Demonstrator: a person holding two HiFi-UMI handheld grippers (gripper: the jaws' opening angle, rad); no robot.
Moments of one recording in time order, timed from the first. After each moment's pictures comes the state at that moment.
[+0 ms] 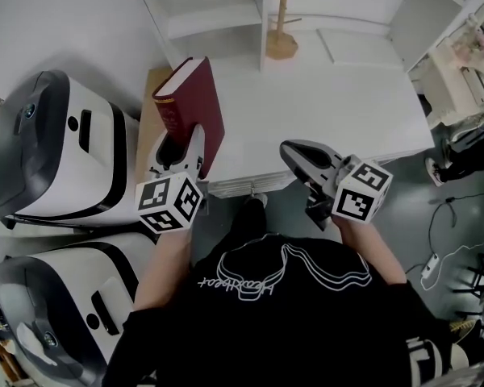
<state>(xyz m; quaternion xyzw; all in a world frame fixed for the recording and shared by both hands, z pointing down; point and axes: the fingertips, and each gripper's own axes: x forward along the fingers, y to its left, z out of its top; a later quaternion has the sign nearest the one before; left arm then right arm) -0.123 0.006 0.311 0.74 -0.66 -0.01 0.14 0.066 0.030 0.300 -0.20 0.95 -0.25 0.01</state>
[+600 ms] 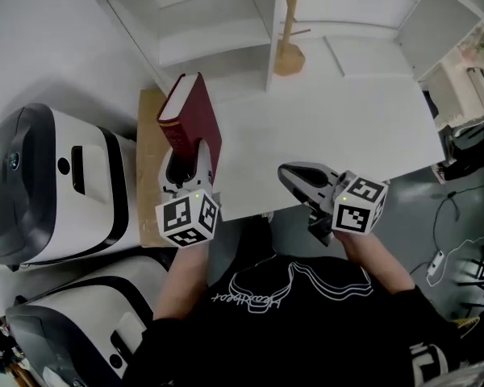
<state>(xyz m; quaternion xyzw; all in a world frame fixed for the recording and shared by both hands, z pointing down) -0.157 -0.090 0.367 0.71 -0.69 -0.01 0.12 0.026 -0.045 0.358 -0.20 0.93 -0.31 -0.04</state>
